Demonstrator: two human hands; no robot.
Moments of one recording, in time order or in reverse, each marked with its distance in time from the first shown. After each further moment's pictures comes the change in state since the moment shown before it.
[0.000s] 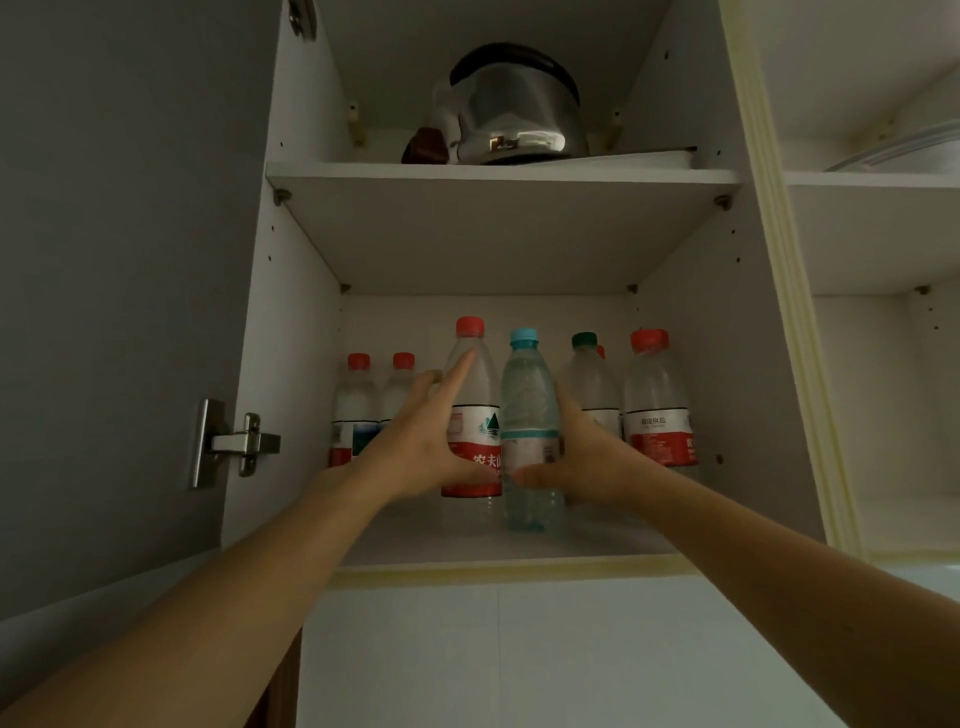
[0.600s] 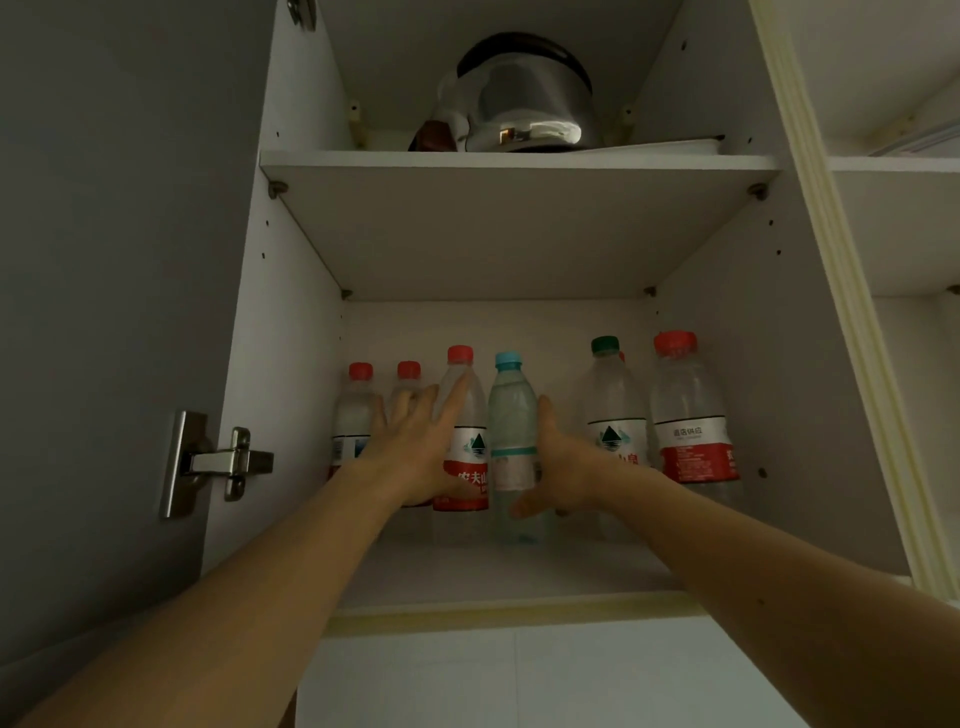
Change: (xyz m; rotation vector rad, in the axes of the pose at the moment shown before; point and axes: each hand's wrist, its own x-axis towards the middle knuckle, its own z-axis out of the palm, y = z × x) left_hand 0.043 -0.057 0.008 0.651 -0.023 -0.057; right_hand 0.059 0.004 0.031 -0.275 -0.095 0.149
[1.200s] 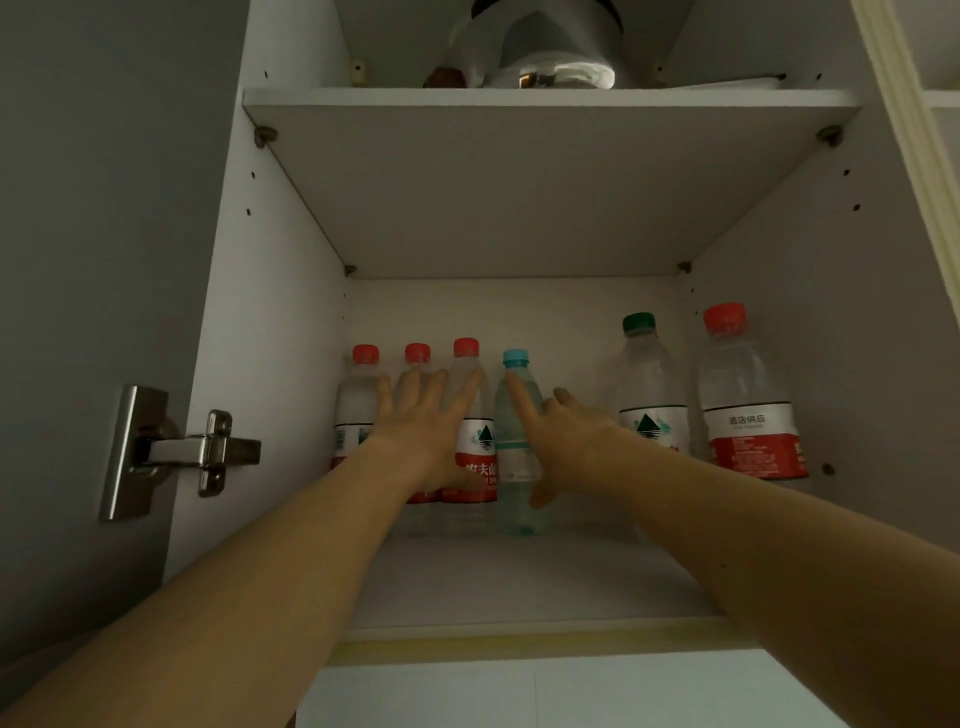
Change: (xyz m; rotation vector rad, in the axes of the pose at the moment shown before) left_hand 0.033 -0.019 0.028 0.220 -0.062 -0.057; right_hand 0.066 0.000 0.014 -0.782 0.120 -0.111
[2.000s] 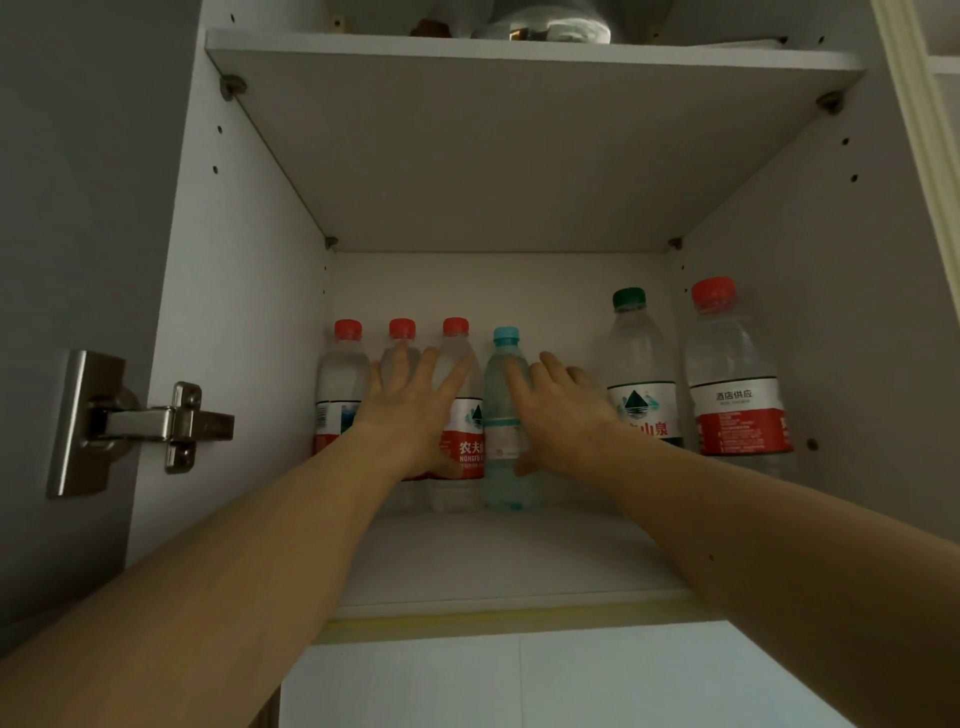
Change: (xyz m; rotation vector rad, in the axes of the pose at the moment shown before) left_hand -0.003 0.006 0.005 0.088 0.034 0.012; right_hand -0.013 0.002 0.004 -0.131 0.195 0.002
